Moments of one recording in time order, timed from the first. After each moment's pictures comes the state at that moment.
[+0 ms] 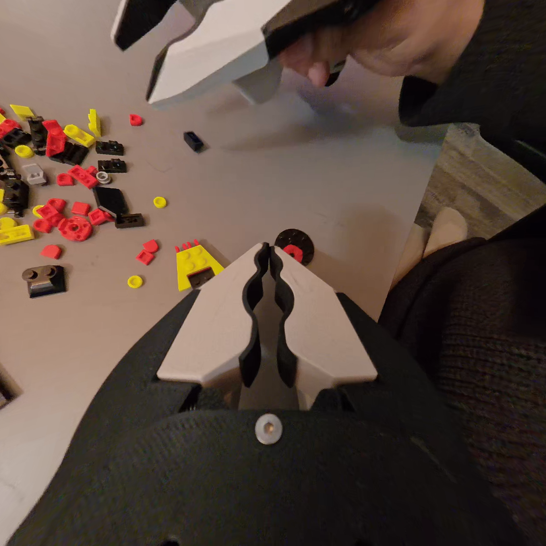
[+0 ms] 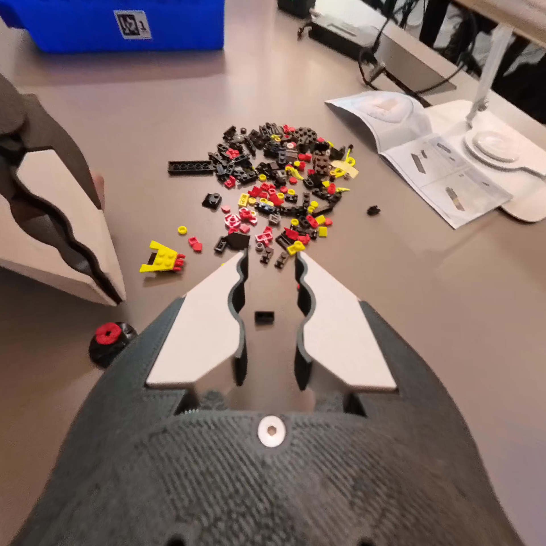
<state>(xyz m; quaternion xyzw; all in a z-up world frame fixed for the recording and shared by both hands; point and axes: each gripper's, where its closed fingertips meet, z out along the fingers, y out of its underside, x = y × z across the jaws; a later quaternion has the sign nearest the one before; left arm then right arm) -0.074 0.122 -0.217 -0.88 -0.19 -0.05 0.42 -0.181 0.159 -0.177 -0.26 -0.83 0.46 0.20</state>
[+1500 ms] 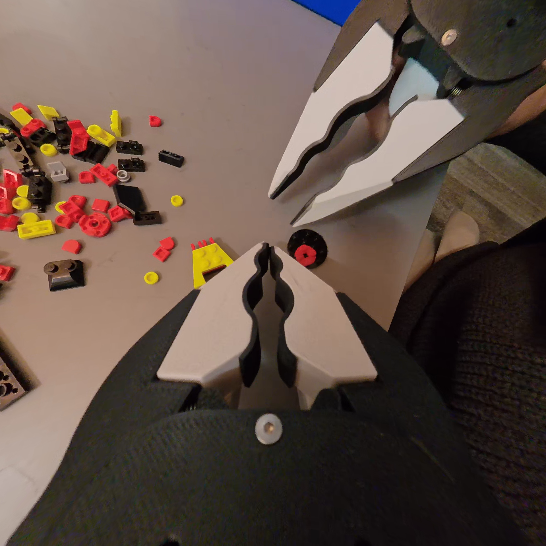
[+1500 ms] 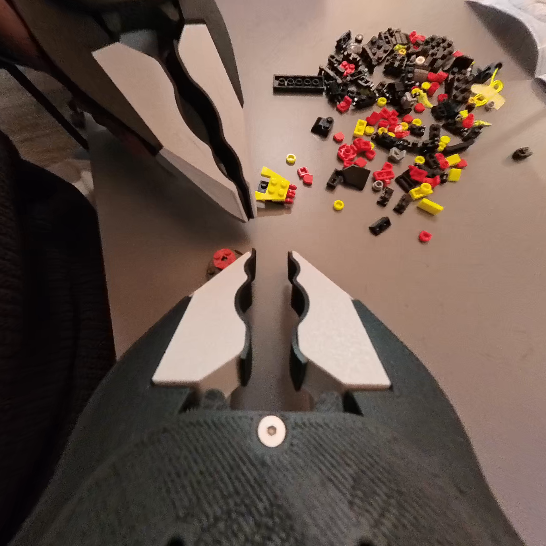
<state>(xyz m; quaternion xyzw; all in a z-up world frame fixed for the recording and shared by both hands) -0.083 0.118 -0.219 -0.88 -0.20 -0.03 0.43 -0.090 0.139 -0.216 -0.22 -0.88 0.40 0.11</state>
